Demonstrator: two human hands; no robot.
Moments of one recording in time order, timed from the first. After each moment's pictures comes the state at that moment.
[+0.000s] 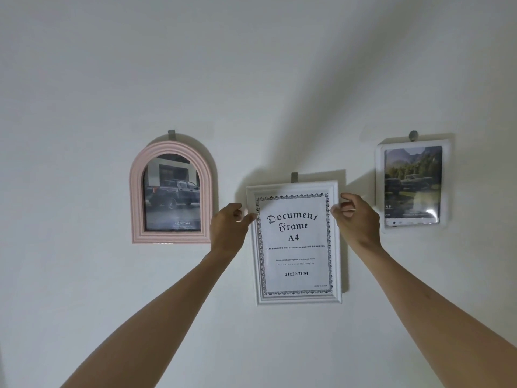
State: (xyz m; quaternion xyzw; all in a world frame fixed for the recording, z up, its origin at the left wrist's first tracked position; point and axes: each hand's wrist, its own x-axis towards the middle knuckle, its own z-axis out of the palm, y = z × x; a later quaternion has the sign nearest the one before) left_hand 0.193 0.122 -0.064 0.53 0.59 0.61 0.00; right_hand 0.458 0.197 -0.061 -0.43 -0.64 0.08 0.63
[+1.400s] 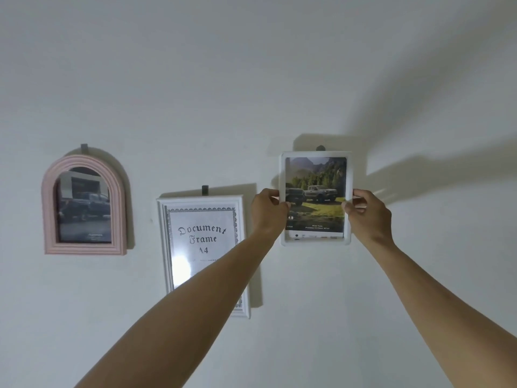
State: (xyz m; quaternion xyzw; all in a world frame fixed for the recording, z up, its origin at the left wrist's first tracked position) left_hand 0.488 0.186 0.006 0.52 0.54 0.65 0.13; right_hand 0.685 0.240 -0.012 -0.45 -0.63 0.10 0.63
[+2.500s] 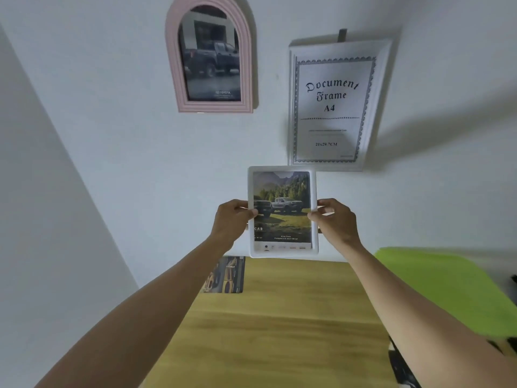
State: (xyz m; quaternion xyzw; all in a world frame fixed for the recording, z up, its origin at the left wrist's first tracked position) left_hand 0.155 -0.056 -0.268 0.42 0.65 0.53 0.33; right_hand 0.394 0.016 -0.280 -0.52 -0.64 0.37 0.43
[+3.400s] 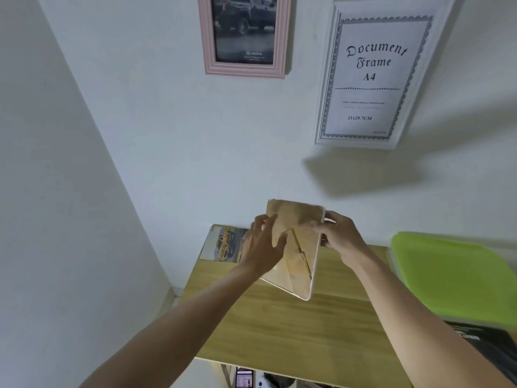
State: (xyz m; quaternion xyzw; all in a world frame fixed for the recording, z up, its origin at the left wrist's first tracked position) left_hand 0.185 -0.101 -0.389 0.61 0.69 0.40 0.07; right_hand 0.366 -0.027 -0.327 -0.50 -0.59 0.54 0.33
